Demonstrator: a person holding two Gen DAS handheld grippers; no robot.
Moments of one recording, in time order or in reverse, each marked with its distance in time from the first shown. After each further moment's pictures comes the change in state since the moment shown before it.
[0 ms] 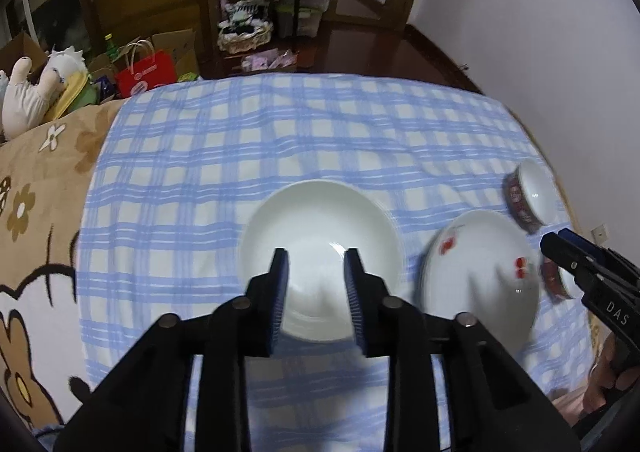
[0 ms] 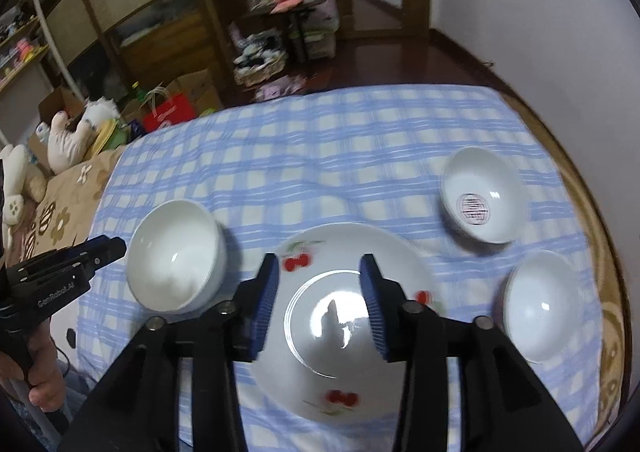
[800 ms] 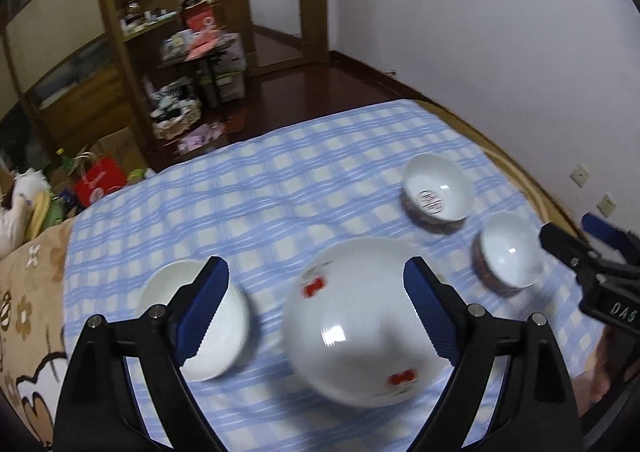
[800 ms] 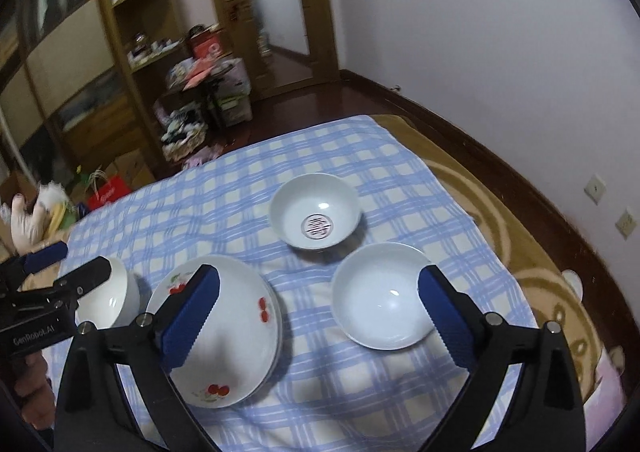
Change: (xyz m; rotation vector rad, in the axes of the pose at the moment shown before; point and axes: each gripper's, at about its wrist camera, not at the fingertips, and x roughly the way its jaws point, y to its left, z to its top) left arm -0.030 -0.166 0.000 0.318 -0.161 -0.042; right arm -0.078 -0.132 -0.041 0.226 -0.217 -0.167
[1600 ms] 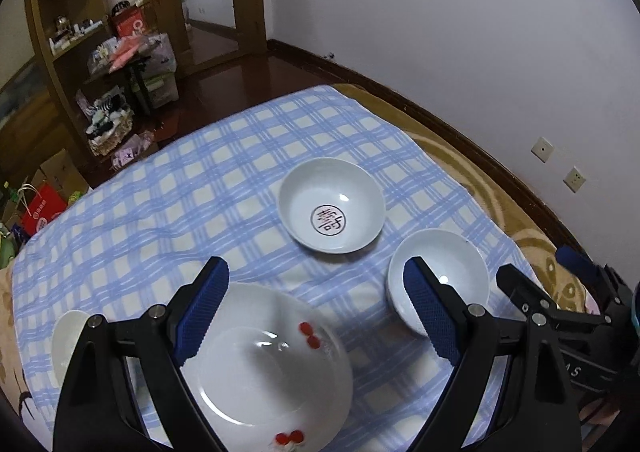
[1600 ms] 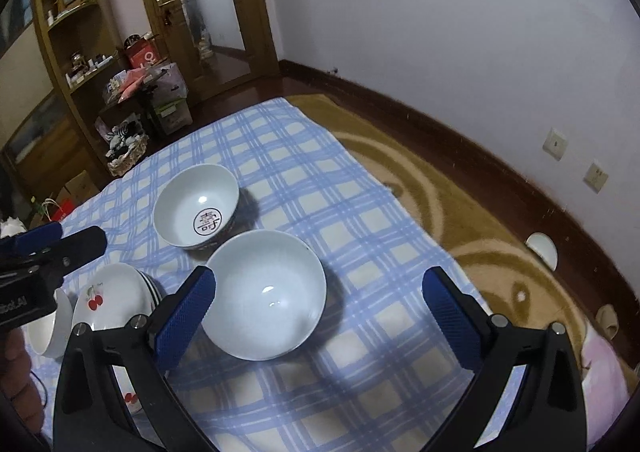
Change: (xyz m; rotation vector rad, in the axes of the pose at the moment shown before) left arm 0.066 -0.113 0.036 0.103 0.065 -0.149; right arm 0.032 -0.093 -0.013 0.130 0.045 -0.140
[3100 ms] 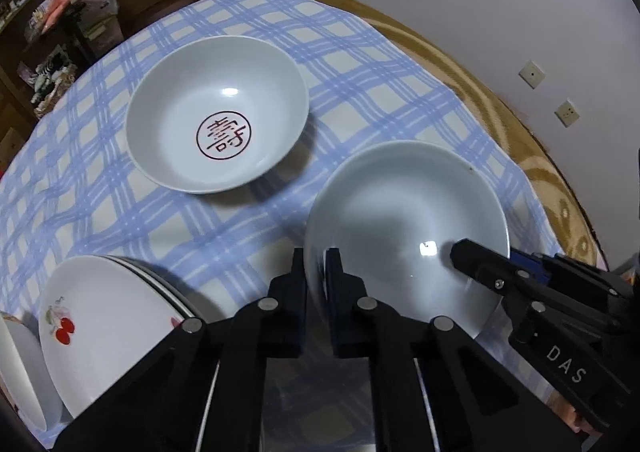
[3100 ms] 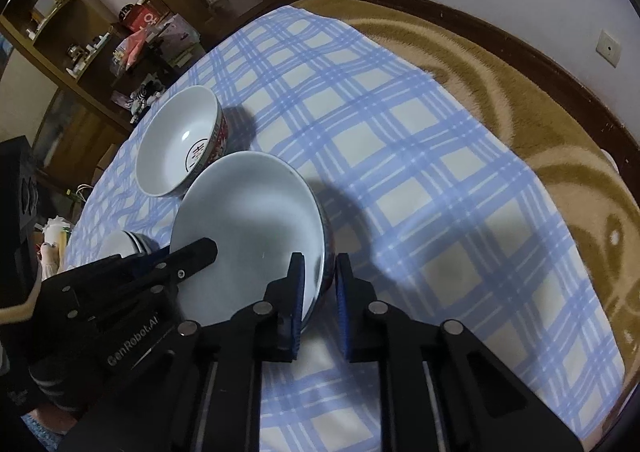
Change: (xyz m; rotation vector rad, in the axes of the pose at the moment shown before) left arm 0.112 -0.062 -0.027 0.081 0.287 -0.084; right arm 0.086 -0.022 -0.018 0.117 0.314 0.209
